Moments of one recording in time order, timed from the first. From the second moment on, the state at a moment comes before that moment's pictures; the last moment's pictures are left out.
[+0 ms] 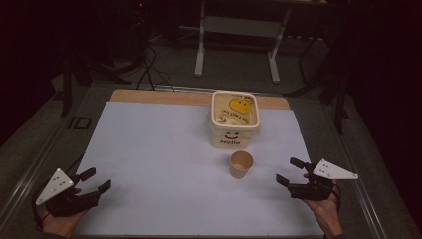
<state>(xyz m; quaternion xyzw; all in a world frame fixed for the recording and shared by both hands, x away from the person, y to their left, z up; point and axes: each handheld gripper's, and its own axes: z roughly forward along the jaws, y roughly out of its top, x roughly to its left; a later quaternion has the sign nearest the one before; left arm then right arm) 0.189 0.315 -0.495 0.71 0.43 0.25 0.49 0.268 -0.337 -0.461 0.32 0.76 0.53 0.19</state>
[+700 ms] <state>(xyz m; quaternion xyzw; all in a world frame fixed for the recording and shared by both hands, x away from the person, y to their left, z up) 0.189 0.315 -0.496 0.72 0.43 0.25 0.49 0.315 -0.294 -0.420 0.25 0.79 0.54 0.16</state>
